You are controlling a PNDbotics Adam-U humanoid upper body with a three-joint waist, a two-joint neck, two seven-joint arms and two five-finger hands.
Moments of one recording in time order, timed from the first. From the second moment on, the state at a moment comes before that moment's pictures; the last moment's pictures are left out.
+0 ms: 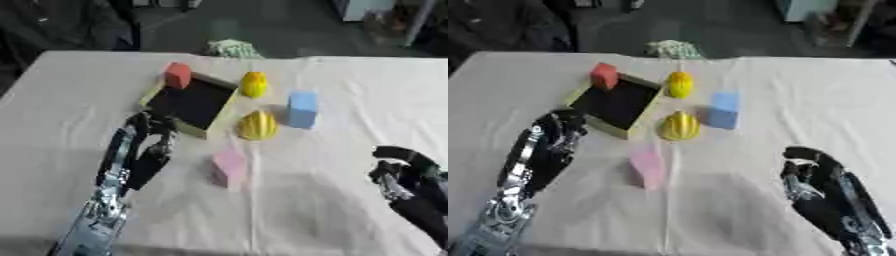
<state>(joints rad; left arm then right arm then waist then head) -0.03 0.18 -0.24 -1.89 -0.24 0.07 0.16 0.05 -0.25 0.17 -1.89 0.08 0.00 0.04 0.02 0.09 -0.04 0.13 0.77</state>
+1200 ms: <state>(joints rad) -0.46 0.77 -0.44 -1.98 -0.41 -0.15 -0.54 0.06 -0.26 0.17 -1.89 0.08 0.00 0.04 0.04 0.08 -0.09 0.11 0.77</state>
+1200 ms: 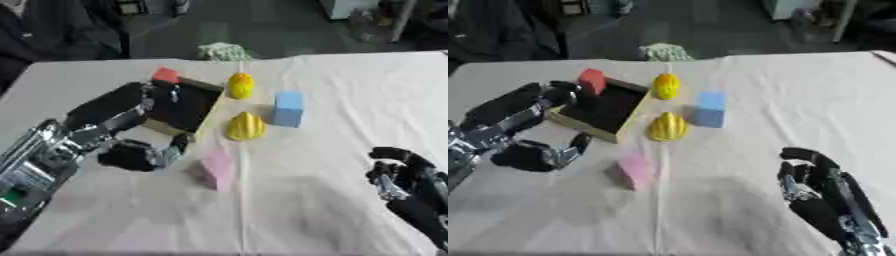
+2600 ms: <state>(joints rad) -0.64 0.52 -0.58 -1.49 -0.98 -0.41 -0.65 0.06 -0.26 0.17 -1.89 0.08 0.00 0.05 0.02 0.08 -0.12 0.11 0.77</state>
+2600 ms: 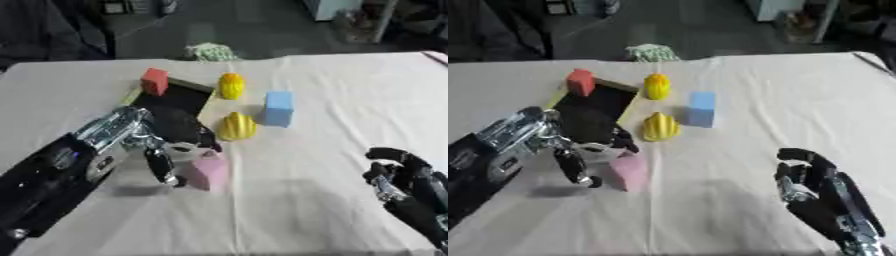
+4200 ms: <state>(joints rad) -0.69 0.57 -0.50 -1.54 -0.85 -0.35 -0.60 0.06 -0.26 0.18 -1.89 0.07 0.00 0.06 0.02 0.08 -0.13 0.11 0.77</state>
